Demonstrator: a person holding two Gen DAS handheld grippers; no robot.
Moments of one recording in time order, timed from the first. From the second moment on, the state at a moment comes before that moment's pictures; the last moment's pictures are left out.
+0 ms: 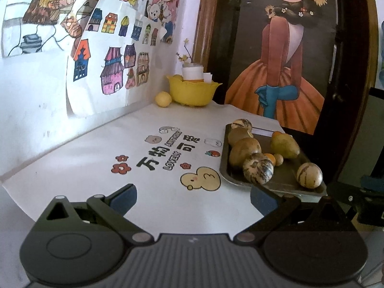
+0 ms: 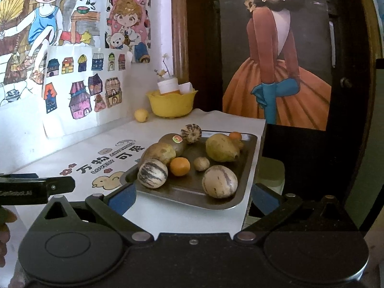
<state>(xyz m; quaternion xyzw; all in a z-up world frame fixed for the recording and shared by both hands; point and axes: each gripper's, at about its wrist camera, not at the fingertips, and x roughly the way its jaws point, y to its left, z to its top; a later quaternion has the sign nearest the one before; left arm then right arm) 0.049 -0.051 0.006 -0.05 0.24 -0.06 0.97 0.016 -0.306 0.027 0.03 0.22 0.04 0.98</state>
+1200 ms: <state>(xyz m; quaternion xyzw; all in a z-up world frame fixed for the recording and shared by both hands) 0.030 -0.032 -0.009 -0.07 0.26 -0.04 0.96 0.001 -0.284 0.011 0.01 0.23 0.06 0.97</state>
